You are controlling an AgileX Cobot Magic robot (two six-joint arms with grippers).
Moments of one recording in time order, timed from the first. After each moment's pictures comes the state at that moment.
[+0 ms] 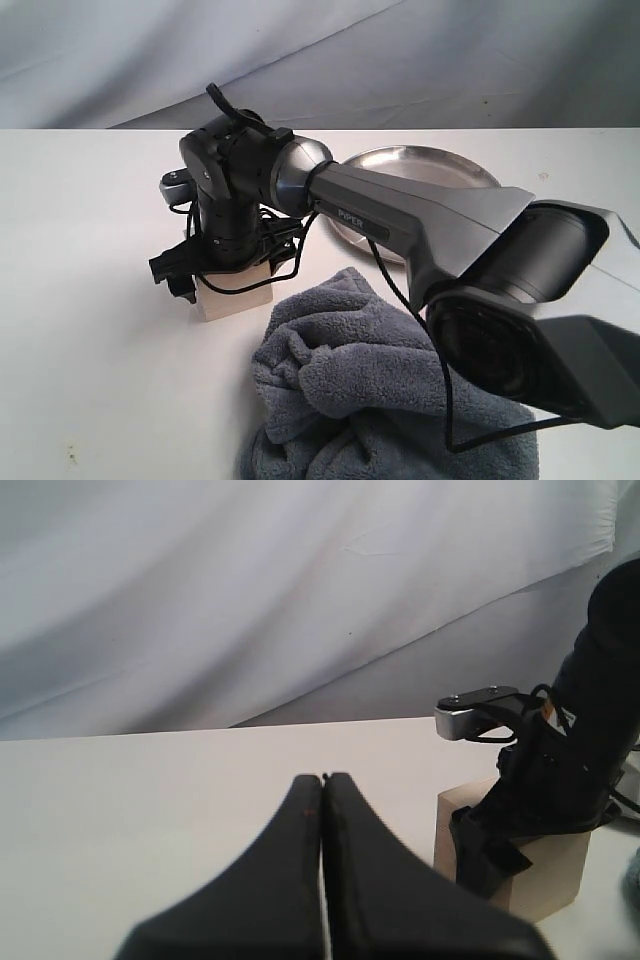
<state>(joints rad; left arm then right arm) -0.13 0.00 0.00 -0.12 0.13 0.11 0.95 2.55 -2.26 -0.05 1.12 0.38</state>
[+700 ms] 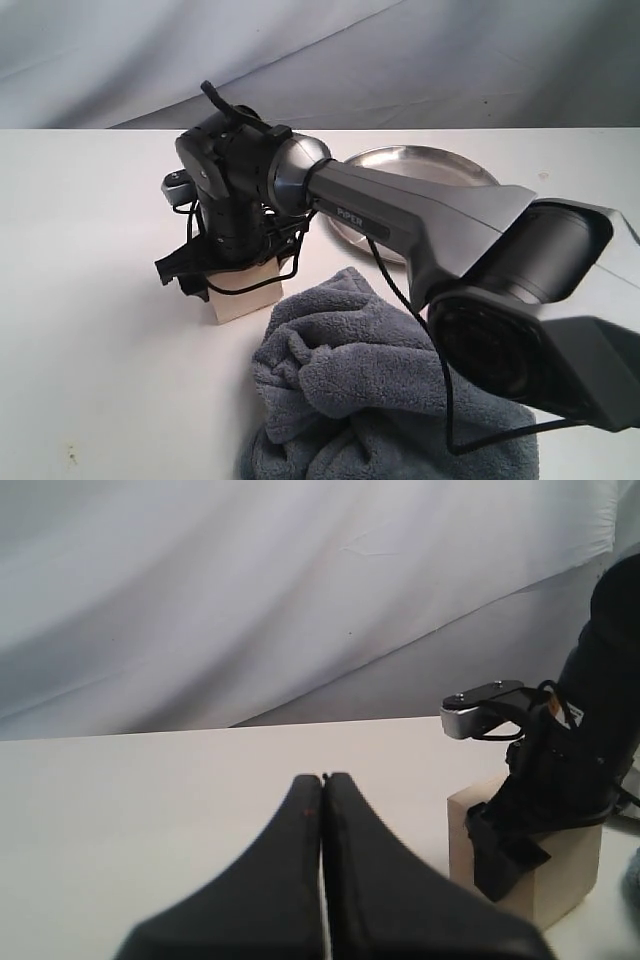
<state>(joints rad) -0.13 0.00 0.00 -0.12 0.13 0.11 0.96 2.53 -2.26 -0.10 1.16 0.38</state>
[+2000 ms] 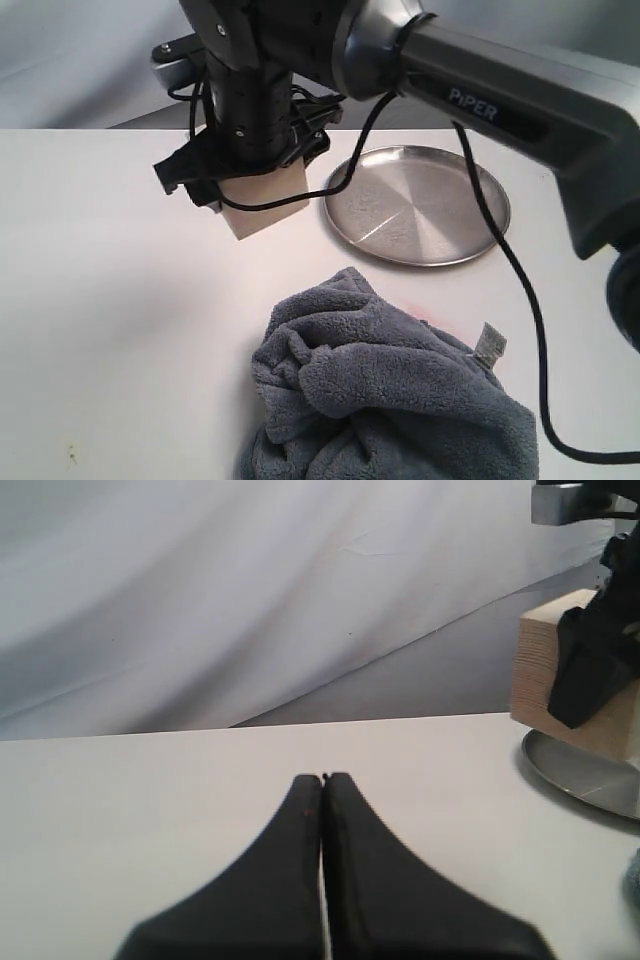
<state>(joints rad) -0.13 0.00 0.00 -0.12 0.13 0.11 0.95 2.19 -2.12 -0.22 1.23 0.32</state>
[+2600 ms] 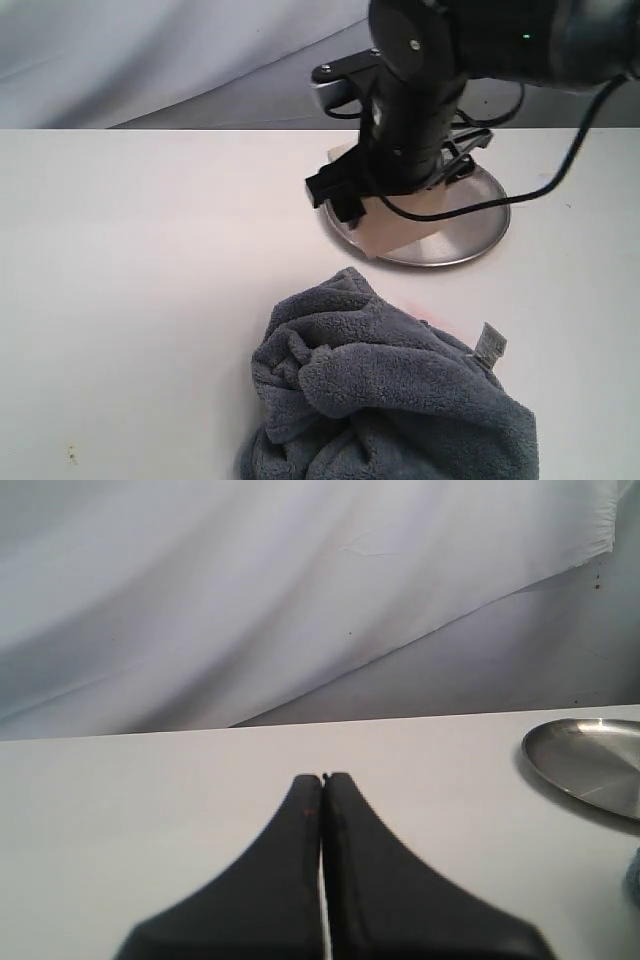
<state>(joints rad) -0.13 0.00 0.00 -0.12 0.13 0.11 0.76 1.87 -1.55 -0.23 1.04 0.34</state>
